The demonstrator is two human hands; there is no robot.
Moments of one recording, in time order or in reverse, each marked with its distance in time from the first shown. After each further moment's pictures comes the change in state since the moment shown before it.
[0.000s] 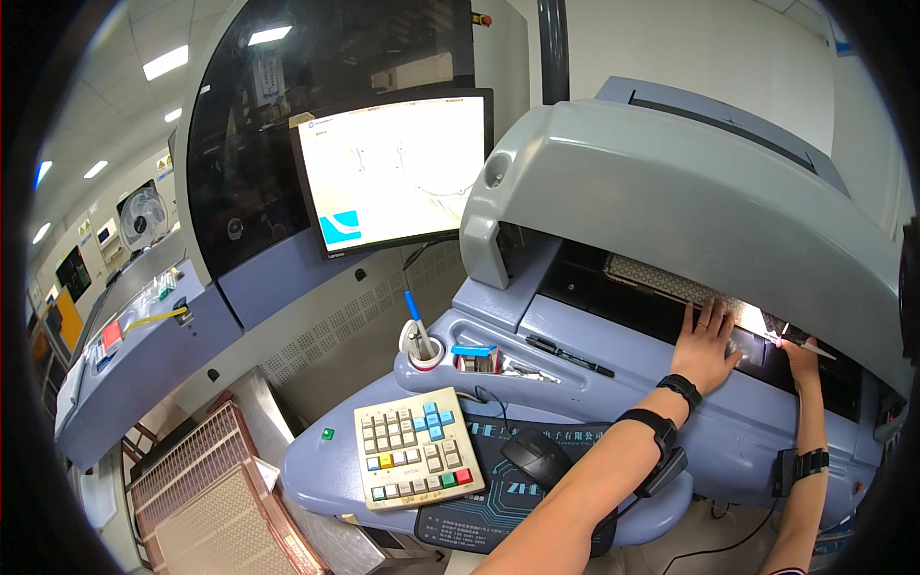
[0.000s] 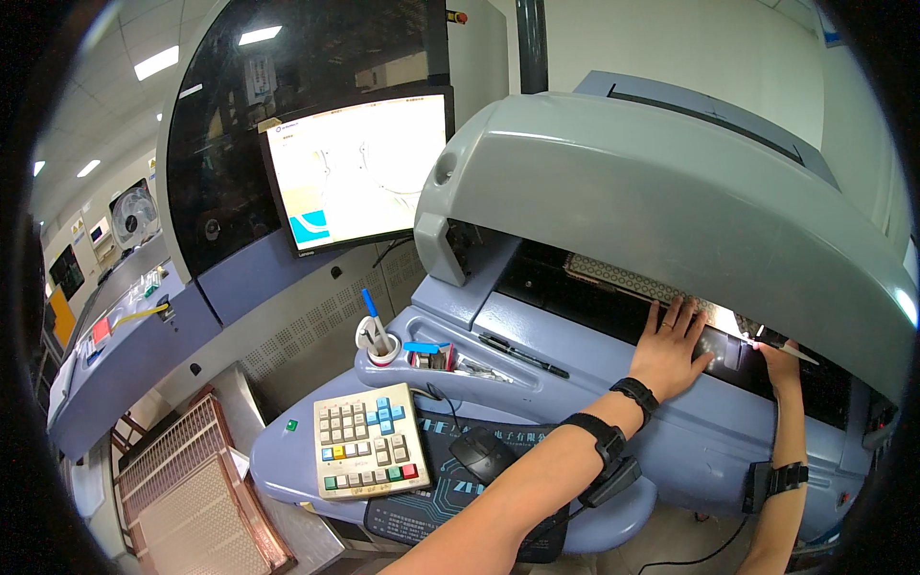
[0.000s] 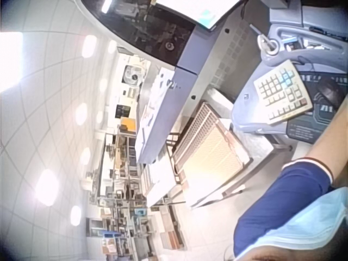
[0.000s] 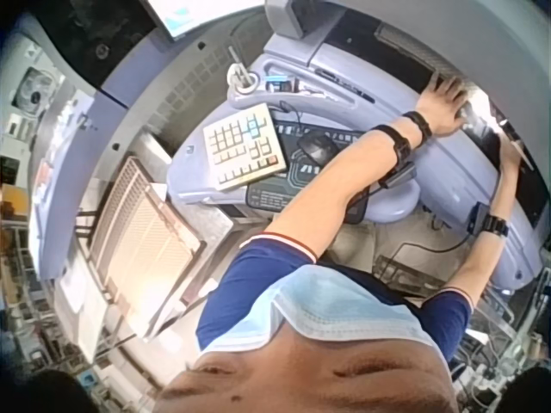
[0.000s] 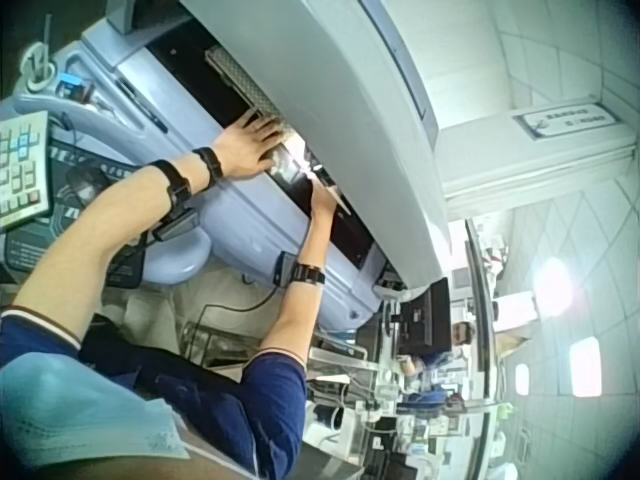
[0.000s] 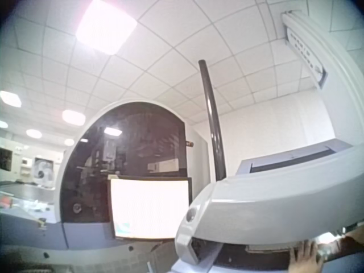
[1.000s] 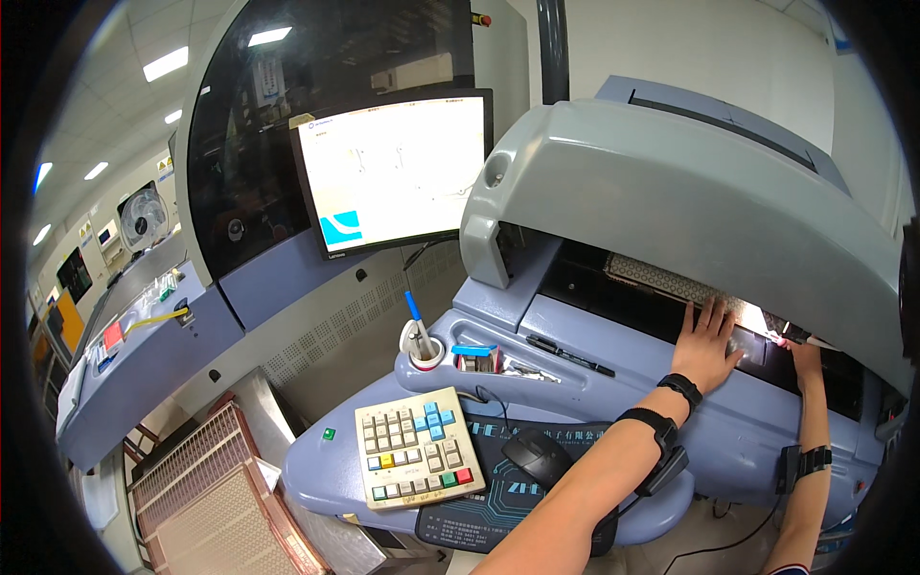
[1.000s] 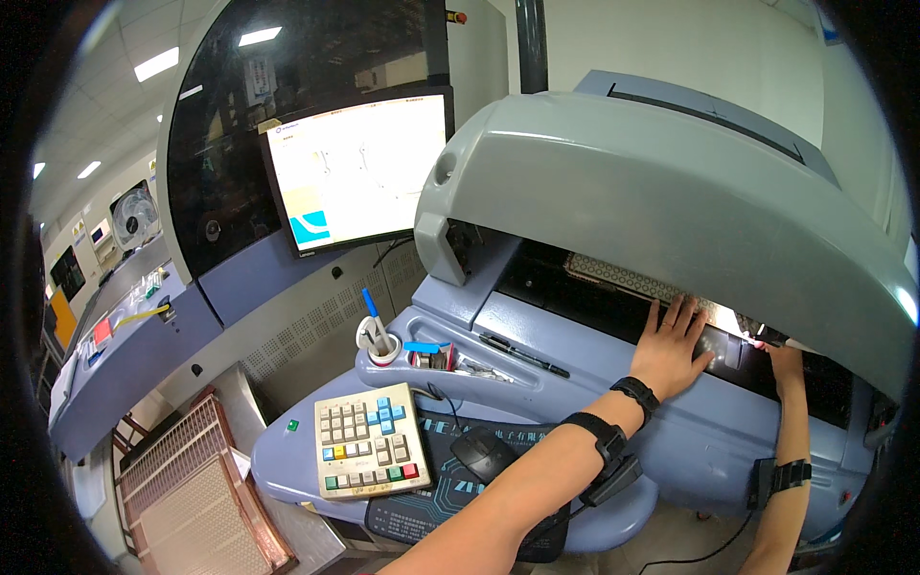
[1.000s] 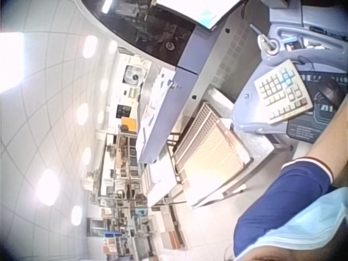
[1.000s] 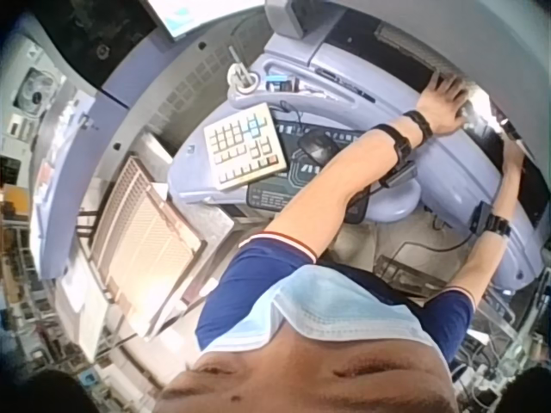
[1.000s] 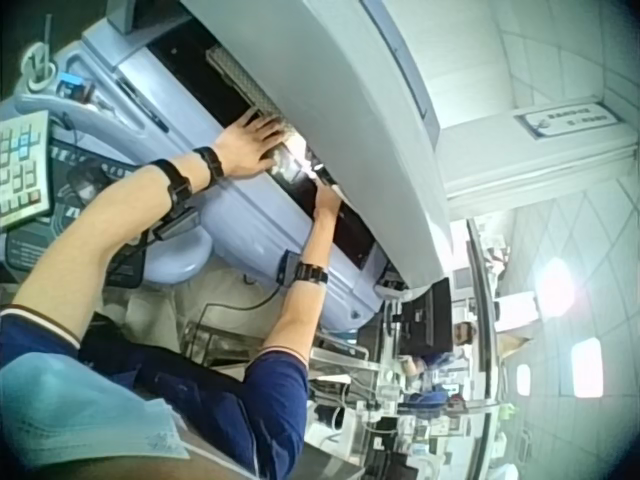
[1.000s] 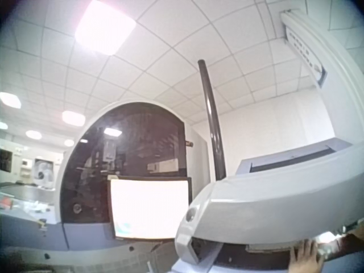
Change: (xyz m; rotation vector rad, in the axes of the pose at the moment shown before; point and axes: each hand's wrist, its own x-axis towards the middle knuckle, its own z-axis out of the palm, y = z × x) left_hand -0.002 -0.004 -0.001 -0.001 0.009 -0.008; right_hand -0.009 -0.058 0.004 0.226 -0.196 0.147
